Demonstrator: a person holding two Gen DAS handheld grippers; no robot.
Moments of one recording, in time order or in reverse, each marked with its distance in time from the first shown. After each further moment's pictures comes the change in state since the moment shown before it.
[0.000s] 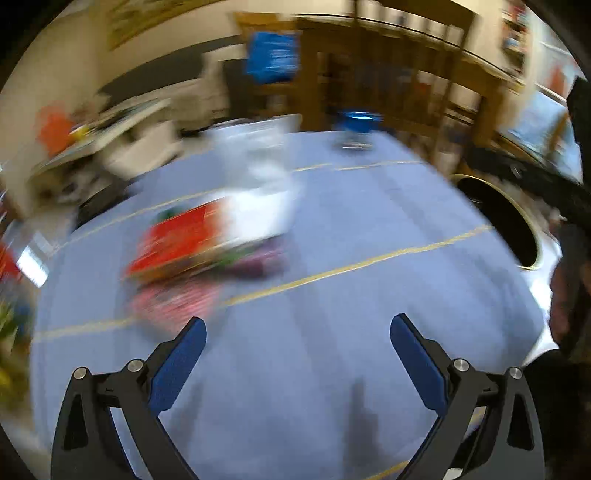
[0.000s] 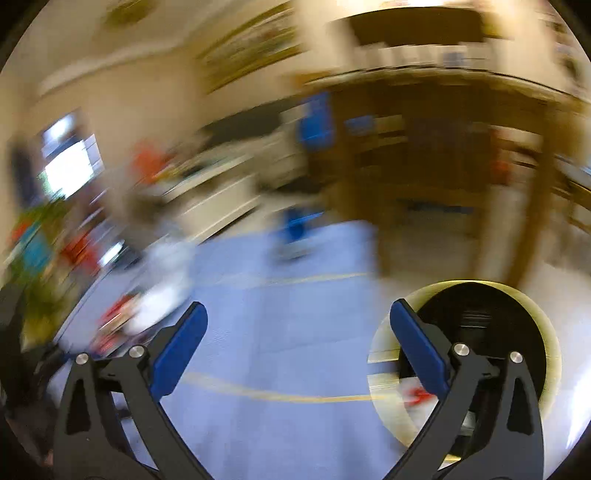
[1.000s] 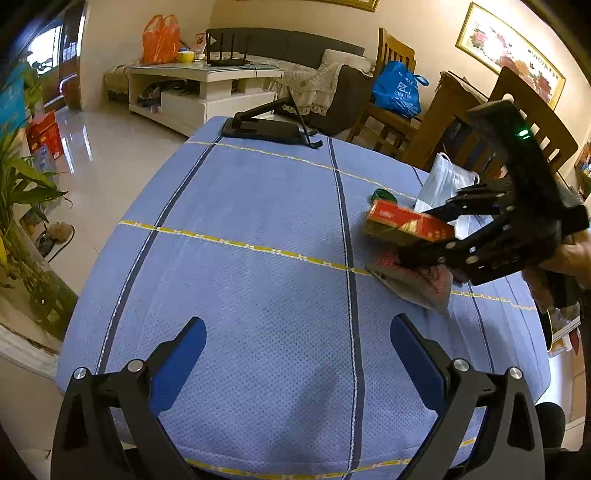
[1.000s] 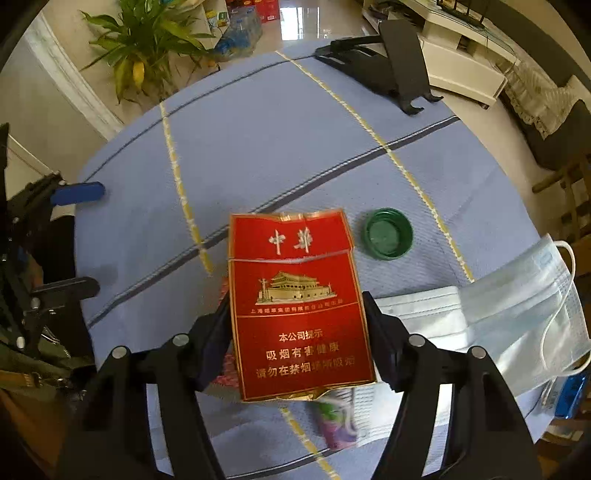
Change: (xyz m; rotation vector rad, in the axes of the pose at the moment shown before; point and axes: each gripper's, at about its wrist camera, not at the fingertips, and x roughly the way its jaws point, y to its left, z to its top) left arm -0.028 0.177 -0.057 -0.405 -0.042 0.005; right arm 0.210 0.260 0.028 -0.708 0.701 0.356
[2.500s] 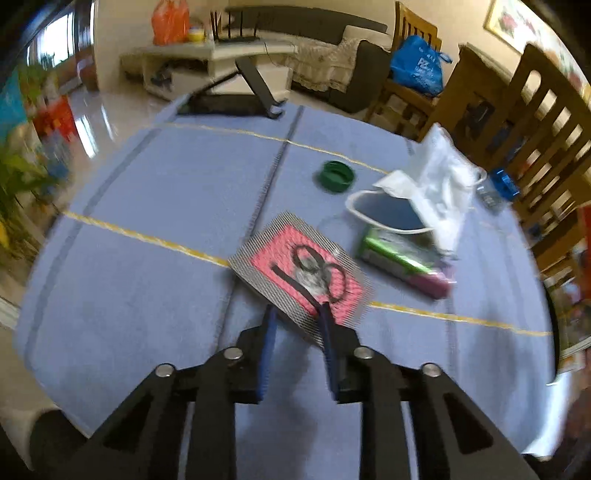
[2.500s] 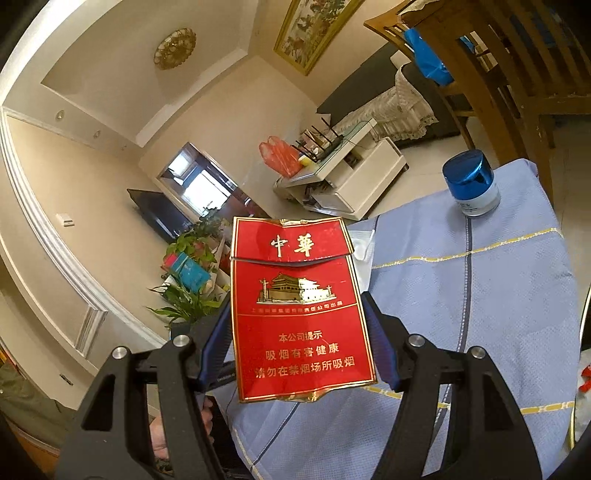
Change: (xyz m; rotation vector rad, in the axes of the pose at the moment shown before) left arm 0.050 -0.091 0.016 -0.089 0.115 0.076; right arm -0.149 -0.135 -0.304 0.752 -0.922 0.348
